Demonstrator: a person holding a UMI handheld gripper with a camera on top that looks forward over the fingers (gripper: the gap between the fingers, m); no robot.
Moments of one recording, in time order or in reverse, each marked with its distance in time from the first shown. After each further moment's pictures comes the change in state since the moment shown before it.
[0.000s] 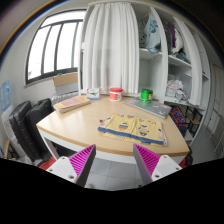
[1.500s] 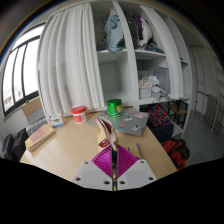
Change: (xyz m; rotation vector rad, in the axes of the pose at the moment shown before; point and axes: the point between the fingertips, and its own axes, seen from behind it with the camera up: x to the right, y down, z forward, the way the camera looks) arm 0.142 -0.092 0.091 0.060 0.206 0.256
